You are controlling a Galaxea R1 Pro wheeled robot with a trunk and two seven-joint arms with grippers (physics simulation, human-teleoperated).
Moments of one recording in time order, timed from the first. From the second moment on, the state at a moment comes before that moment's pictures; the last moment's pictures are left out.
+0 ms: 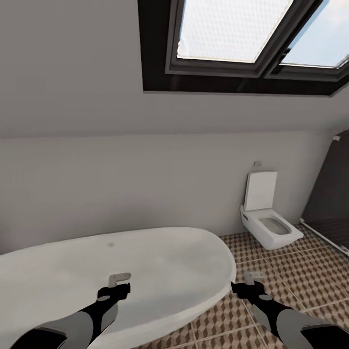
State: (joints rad) left arm -0.73 -0.03 -0.17 0.00 0.26 -0.17 0.18; right arm -0.75 -0.10 0.14 0.03 -0.09 -0.22 0.01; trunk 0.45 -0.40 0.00
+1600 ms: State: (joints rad) left arm -0.73 -0.03 -0.17 0.00 0.26 -0.17 0.18; right arm -0.75 -0.10 0.14 0.03 -0.09 -0.22 0.01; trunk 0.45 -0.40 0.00
